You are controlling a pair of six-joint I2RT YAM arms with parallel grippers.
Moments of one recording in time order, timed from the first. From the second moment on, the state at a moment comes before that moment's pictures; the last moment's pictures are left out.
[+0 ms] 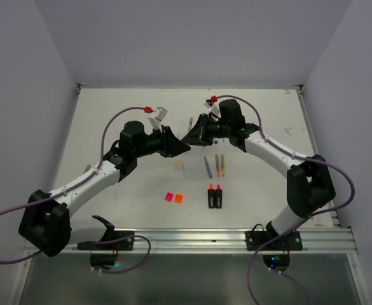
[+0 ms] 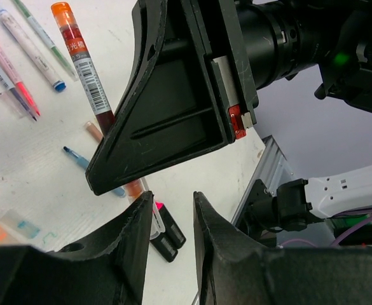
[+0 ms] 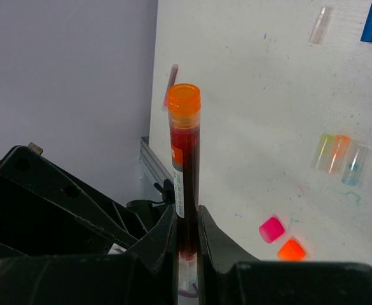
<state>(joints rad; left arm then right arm) -0.53 1.26 0.79 0.22 0.54 -0.63 0.50 1.63 1.18 -0.11 -0.68 0.91</state>
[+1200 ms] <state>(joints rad) -0.52 1.31 0.72 0.34 0.58 -0.77 0.51 1.61 1.19 -0.10 -0.68 0.86</state>
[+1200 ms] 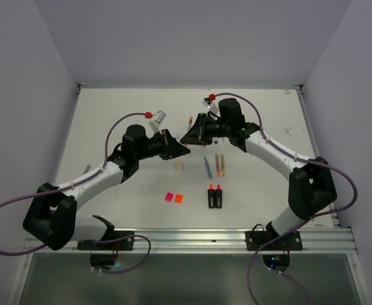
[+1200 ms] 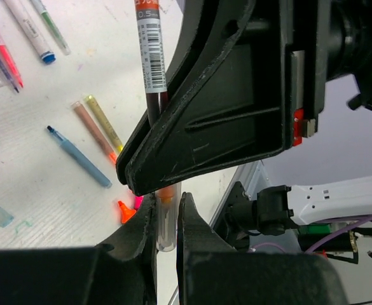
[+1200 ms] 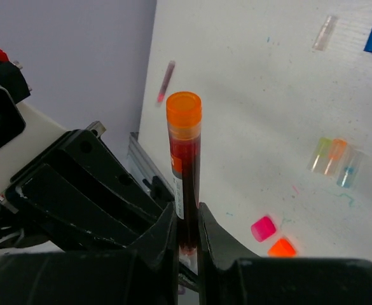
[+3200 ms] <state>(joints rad) -0.28 1.95 1.22 -0.18 0.12 -0.35 0.21 2.28 1.90 -0.89 0.04 0.34</state>
